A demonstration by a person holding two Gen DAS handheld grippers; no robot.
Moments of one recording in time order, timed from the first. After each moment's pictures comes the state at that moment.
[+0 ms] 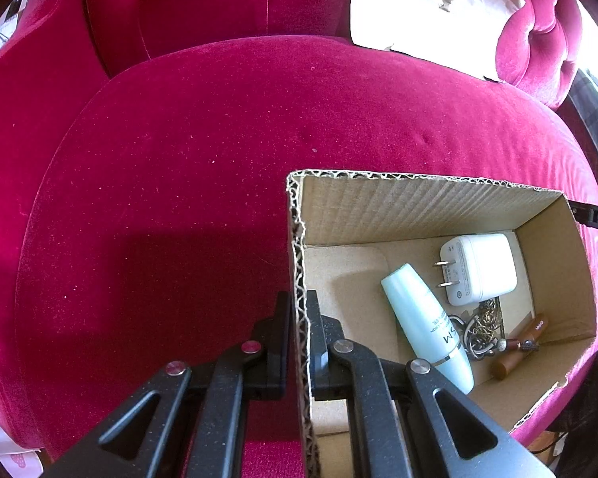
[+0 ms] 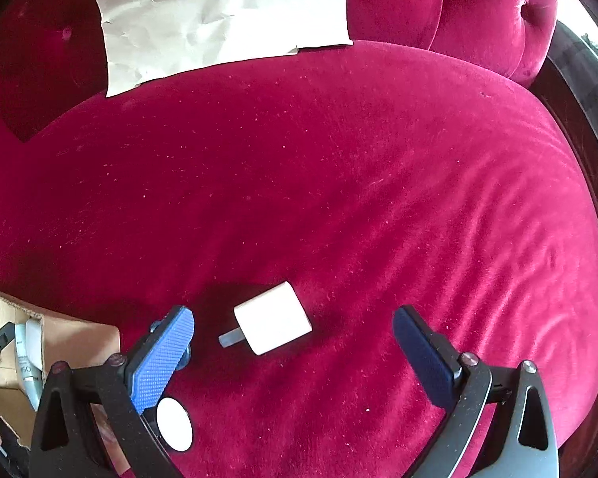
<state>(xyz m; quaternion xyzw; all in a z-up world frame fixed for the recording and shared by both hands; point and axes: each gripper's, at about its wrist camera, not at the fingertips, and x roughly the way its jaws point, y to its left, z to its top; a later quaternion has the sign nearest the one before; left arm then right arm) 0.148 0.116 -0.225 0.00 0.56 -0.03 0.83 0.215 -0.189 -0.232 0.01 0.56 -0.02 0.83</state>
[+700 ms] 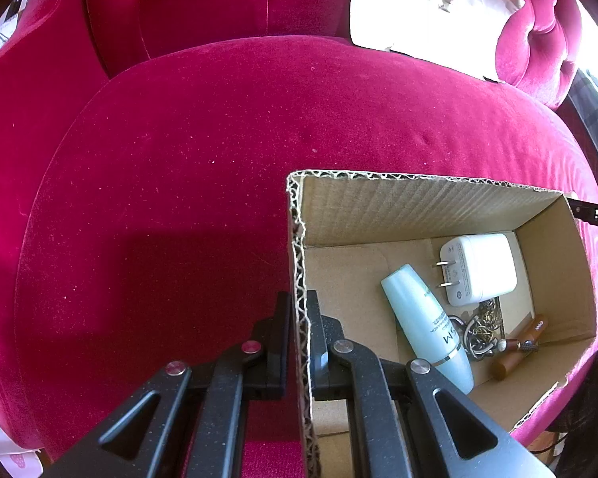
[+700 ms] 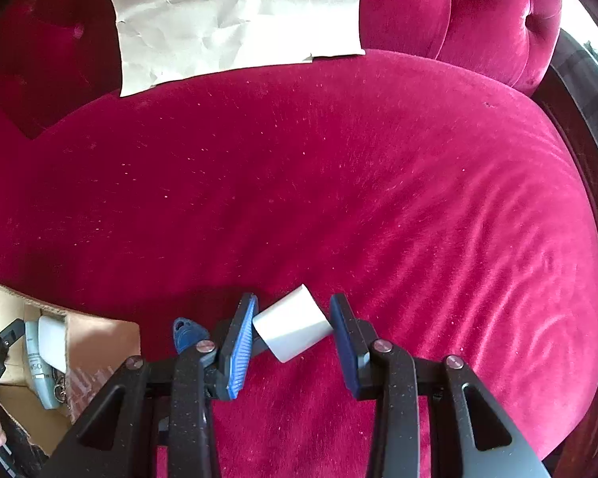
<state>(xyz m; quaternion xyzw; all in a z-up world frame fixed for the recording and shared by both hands) 0.149 0.117 -0.225 0.00 0.56 -0.03 0.83 0.216 -0.175 -0.220 0.00 0.56 -0.01 0.83</state>
